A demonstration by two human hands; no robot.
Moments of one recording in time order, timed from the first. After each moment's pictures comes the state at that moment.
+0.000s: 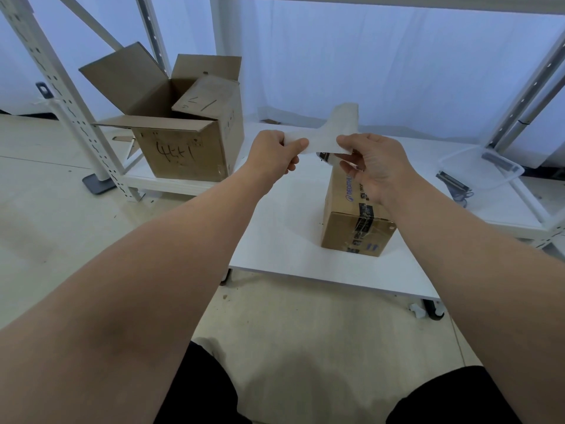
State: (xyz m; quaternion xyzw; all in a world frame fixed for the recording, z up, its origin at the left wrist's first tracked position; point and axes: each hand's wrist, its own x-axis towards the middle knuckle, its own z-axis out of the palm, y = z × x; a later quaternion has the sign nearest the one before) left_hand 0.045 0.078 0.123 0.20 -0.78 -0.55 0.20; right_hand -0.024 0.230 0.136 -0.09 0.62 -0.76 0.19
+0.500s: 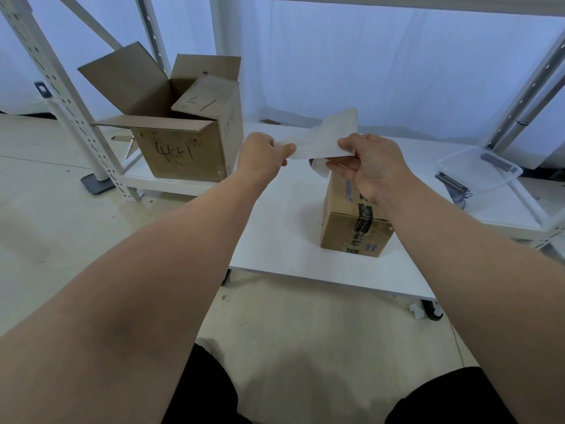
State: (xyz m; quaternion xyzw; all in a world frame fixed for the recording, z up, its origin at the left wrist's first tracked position) left_hand 0.045 0.067 0.117 0.27 -0.80 -0.50 0.22; right_hand -0.023 0.223 0.134 -0.09 0.59 -0.77 0.21
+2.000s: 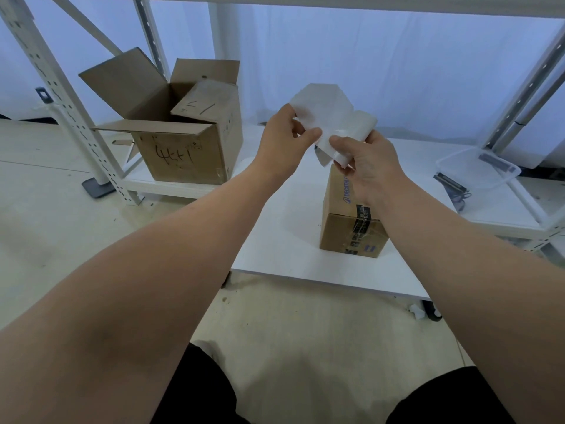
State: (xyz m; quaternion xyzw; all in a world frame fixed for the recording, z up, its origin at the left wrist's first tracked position) left_hand 0.040 0.097 0.140 0.12 -0.79 -0.52 0.30; right_hand -0.021 0.222 0.134 -0.12 0.60 -0.77 0.16
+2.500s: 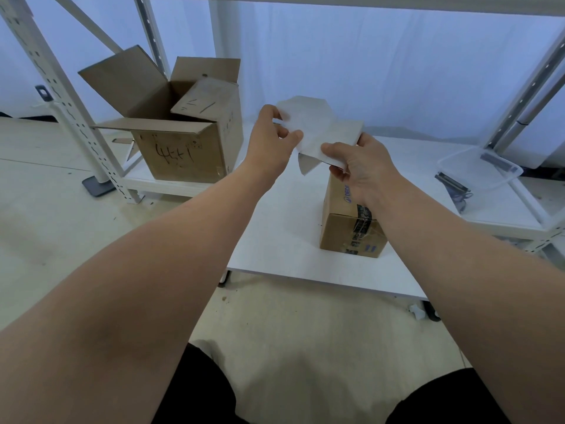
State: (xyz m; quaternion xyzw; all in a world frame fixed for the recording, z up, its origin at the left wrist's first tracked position) left_hand 0.041 0.083 0.133 0.19 -0.76 -0.55 0.29; right_hand -0.022 0.215 0.129 -0.12 0.63 -0.75 0.19
